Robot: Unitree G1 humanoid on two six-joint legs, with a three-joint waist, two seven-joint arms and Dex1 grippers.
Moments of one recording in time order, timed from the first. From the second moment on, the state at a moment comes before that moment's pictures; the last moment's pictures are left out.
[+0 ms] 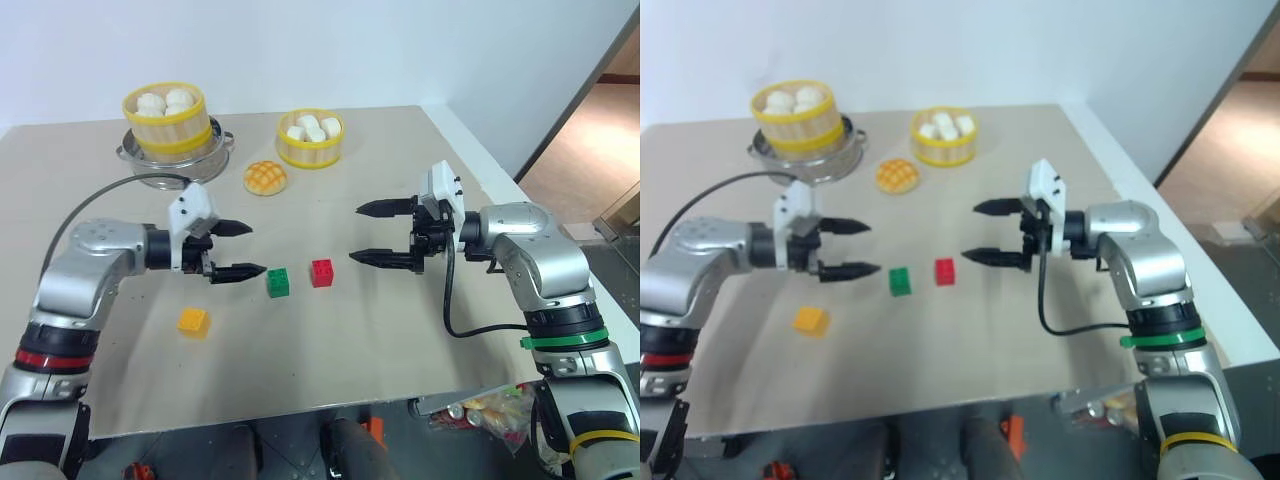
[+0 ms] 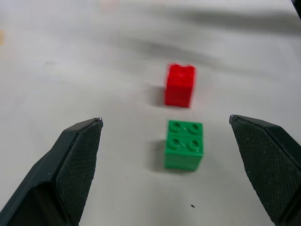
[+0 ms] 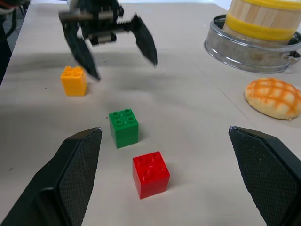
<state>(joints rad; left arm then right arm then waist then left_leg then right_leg) -0.54 0.70 0.06 -0.12 -0.41 0.60 -1.11 -0.74 -0.66 0.08 0.06 0.40 0.43 1.24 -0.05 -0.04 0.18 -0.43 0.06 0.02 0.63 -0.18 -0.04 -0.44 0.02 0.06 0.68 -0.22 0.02</state>
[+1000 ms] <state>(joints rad) 0.33 0.30 0.29 -0.76 -0.39 0.56 -0.34 -0.73 -0.63 0.10 0.11 0.45 0.40 1.33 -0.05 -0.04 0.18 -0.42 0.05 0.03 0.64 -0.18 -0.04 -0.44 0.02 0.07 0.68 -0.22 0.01</state>
